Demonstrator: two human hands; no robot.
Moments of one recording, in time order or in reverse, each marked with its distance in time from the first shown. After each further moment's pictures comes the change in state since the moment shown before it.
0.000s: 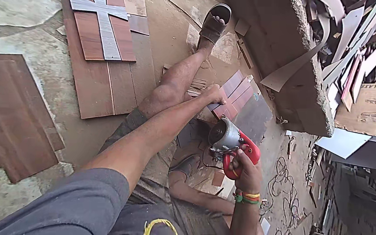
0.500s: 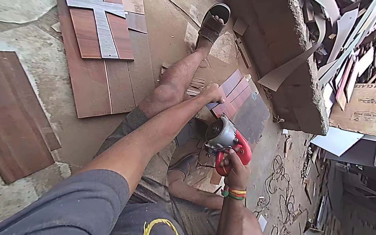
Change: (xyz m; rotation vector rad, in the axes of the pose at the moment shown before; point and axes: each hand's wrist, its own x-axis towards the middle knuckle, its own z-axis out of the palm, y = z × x) left_hand -0.066 -0.004 -0.005 -0.058 0.262 0.312; right_hand -0.009 0.031 0.013 0.025 0.111 -0.037
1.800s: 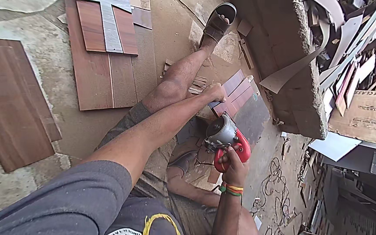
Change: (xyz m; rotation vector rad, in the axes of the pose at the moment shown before) left_hand 0.064 -0.017 0.027 0.121 -0.244 -0.300; right_hand 0.001 0.000 0.007 -0.036 0.002 -0.022
